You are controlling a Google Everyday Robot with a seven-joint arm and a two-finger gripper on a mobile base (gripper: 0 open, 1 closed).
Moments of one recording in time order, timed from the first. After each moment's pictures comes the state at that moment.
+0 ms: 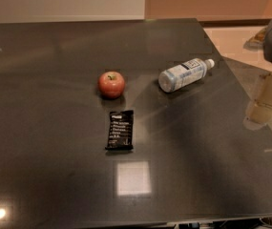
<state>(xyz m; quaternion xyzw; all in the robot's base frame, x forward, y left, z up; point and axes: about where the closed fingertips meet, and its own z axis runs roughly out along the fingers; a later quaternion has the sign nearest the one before) 0.438 -0.217 0.976 -0.60 0.78 -0.03 0.16</state>
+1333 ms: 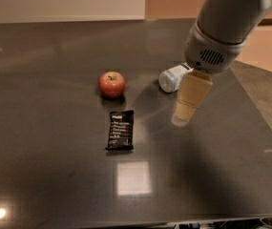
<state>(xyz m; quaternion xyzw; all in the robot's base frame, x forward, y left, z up) 0.467 -0.117 0.942 -0.58 0.81 0.00 0.13</state>
